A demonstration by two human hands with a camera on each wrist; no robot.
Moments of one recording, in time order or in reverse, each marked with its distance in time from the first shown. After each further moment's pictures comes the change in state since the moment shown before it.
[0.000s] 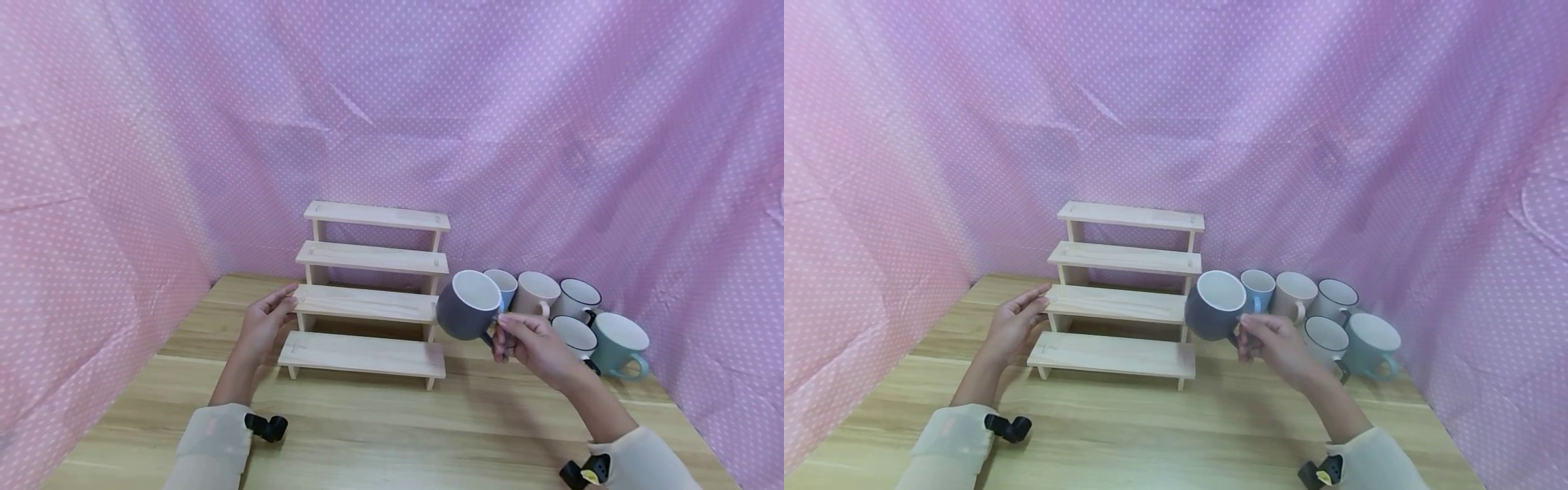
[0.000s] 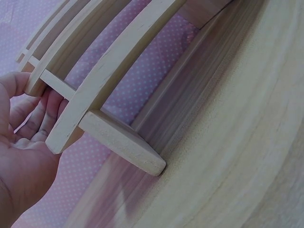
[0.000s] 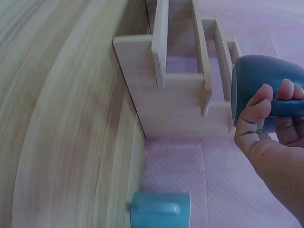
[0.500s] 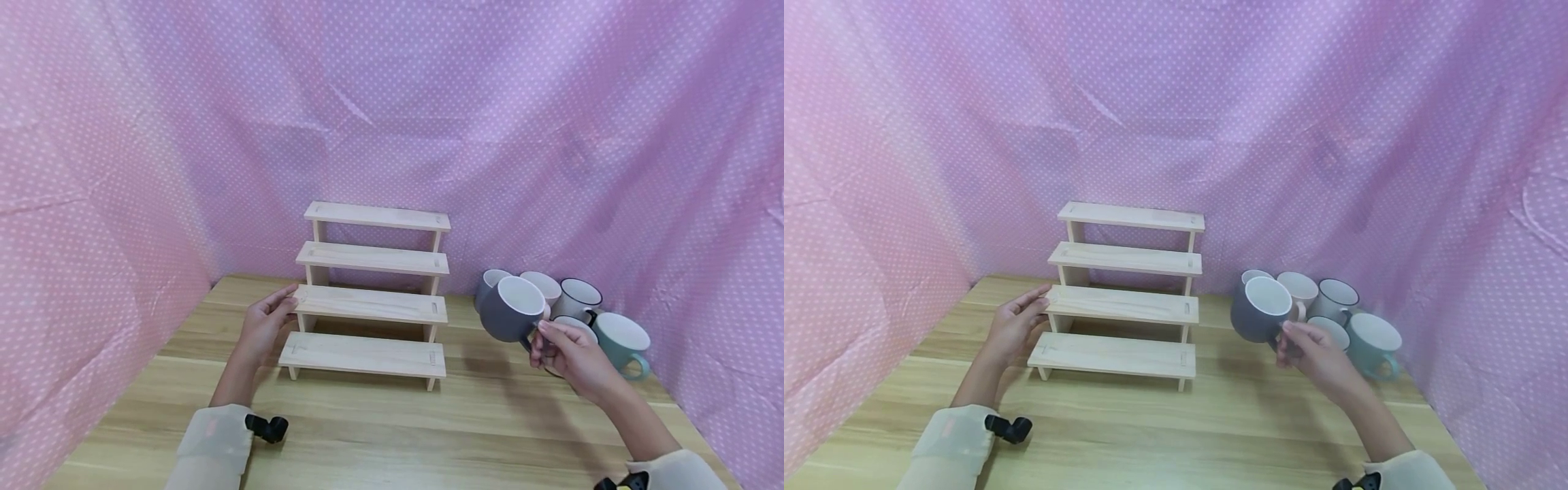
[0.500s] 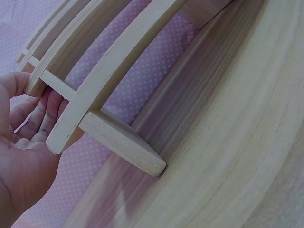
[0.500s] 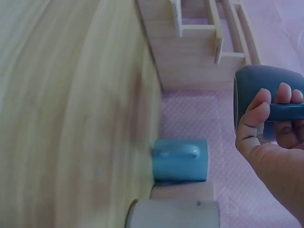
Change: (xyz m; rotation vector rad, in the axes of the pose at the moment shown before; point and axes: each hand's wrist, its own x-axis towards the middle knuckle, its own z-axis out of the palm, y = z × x) left_hand -0.002 0.002 0.001 -0.008 -0.003 -0.008; right_hand -0.042 0.007 -0.041 0.028 0.156 0.023
